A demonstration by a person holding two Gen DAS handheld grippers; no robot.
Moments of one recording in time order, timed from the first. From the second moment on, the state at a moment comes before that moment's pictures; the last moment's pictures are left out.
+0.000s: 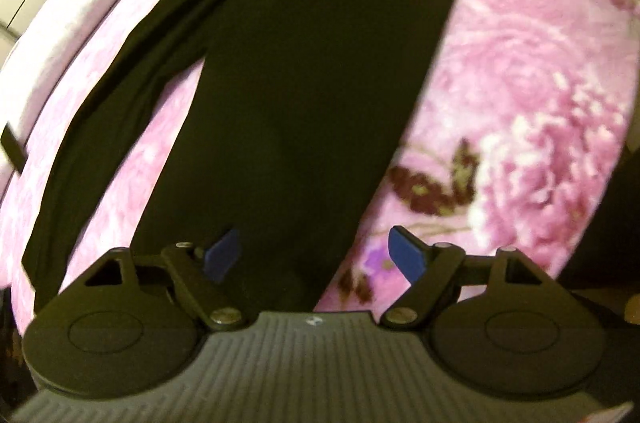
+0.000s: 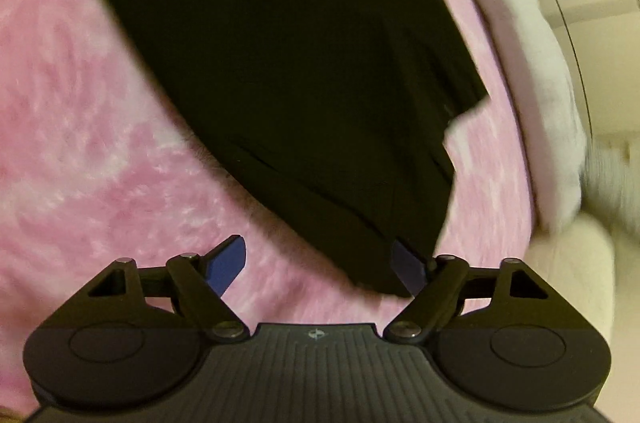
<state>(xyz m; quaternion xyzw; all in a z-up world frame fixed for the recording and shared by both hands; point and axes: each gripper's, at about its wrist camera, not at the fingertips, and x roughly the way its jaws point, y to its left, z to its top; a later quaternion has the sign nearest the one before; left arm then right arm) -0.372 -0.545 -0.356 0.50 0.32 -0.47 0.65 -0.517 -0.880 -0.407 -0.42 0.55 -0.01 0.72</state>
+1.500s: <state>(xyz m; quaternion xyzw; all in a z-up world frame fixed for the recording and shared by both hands) -0.245 -0.339 -0.424 0.68 0.28 -0.24 0.63 -0.486 -0.926 -0.461 -0.59 0.46 -0.03 0.66</state>
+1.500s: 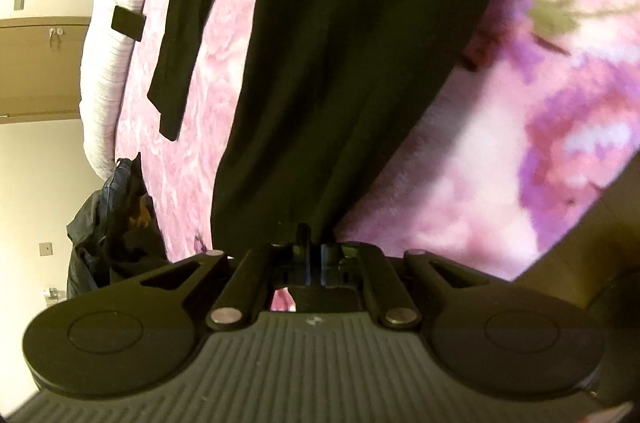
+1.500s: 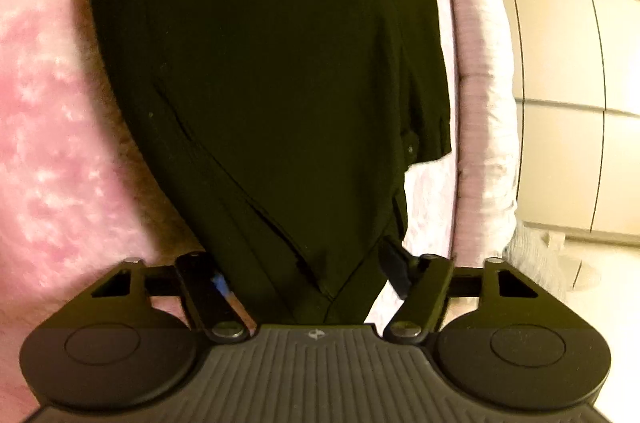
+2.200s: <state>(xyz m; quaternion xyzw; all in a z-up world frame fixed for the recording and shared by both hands) -0.343 -0.298 -0.297 0.66 0.34 -0.22 0.64 -0.520 -0.903 -0.340 -0.52 0.47 0.07 0.71</state>
